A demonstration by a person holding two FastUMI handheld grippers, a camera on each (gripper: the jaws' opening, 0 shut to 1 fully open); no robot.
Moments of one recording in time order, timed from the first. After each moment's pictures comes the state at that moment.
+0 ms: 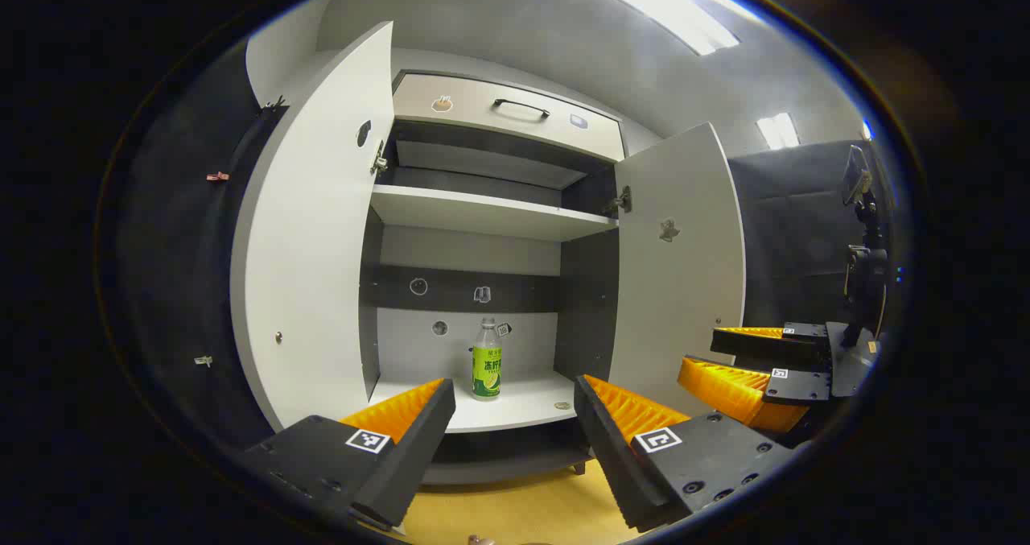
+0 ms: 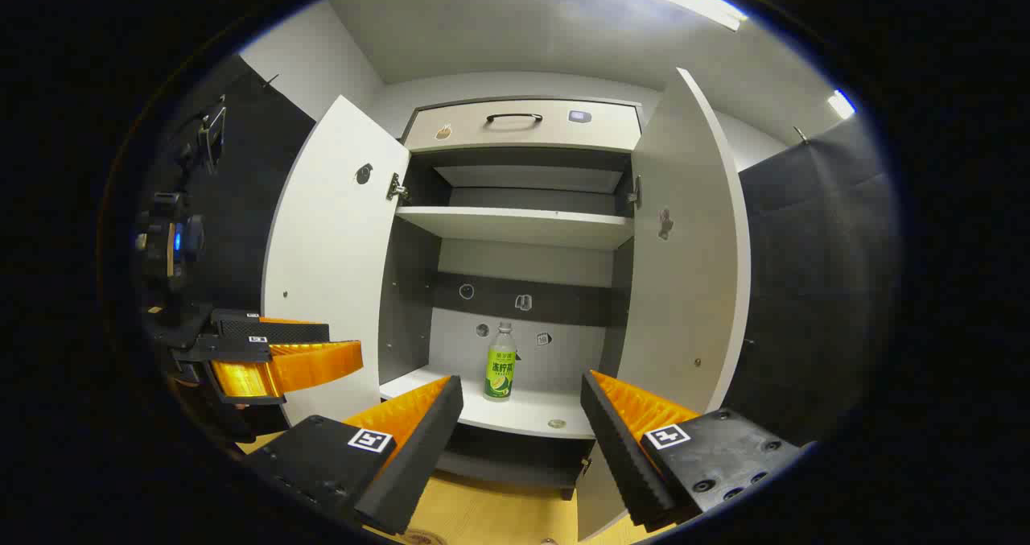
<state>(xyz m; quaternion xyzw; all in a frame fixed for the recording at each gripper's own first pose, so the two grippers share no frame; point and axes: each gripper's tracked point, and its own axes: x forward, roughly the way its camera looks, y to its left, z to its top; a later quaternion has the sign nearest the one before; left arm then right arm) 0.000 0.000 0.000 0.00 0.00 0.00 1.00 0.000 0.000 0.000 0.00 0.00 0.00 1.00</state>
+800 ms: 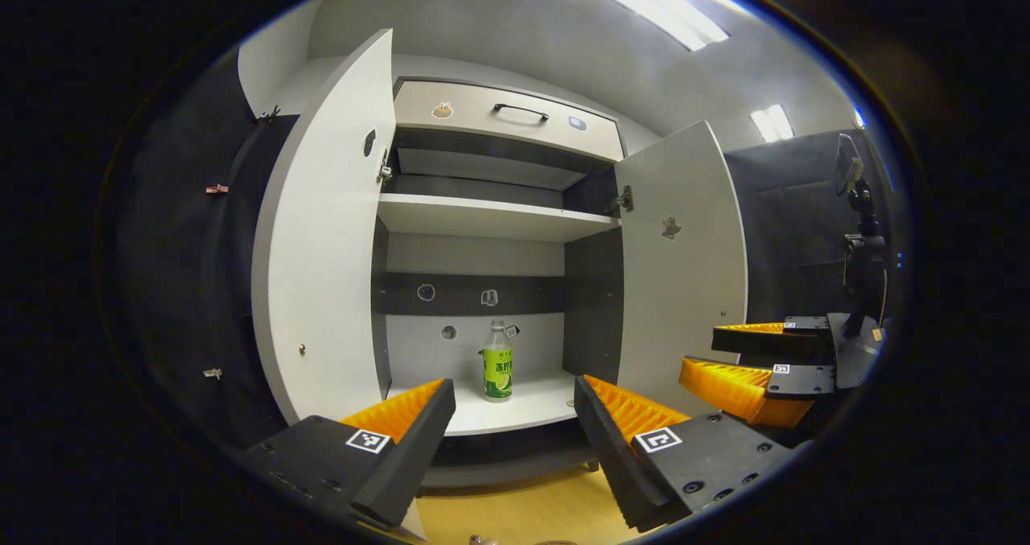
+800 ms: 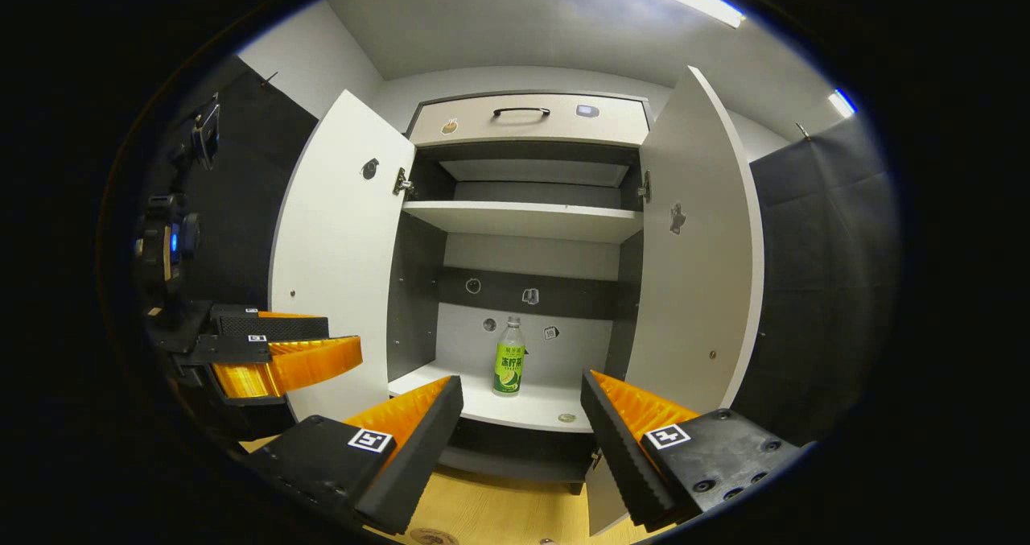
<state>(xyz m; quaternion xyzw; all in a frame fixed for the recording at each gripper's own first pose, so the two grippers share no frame) -0.012 0.016 0.004 0.01 0.00 0.00 1.00 -0.006 0.016 -0.002 0.00 0.01 0.00 1.00</state>
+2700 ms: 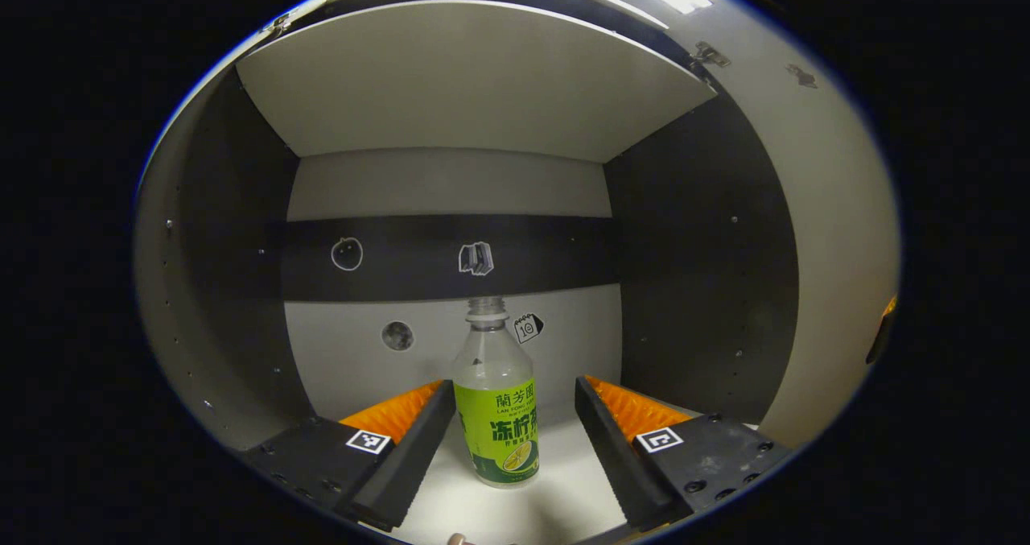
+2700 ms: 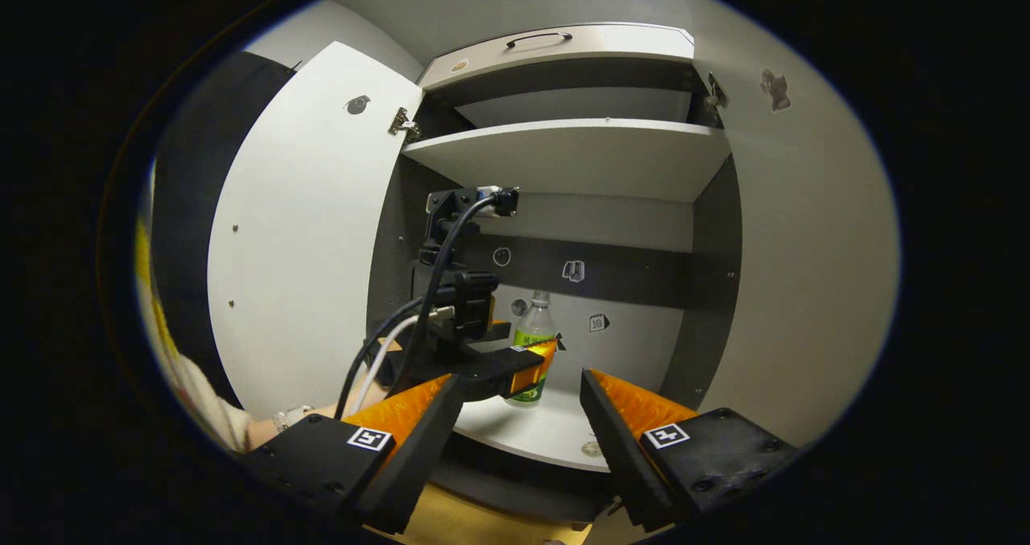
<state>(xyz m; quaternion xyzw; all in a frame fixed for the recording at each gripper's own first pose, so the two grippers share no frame) 0.359 0.051 -0.108 0.05 0.01 0.02 1.00 0.157 0.001 -0.098 0.01 0.03 0.13 0.99</state>
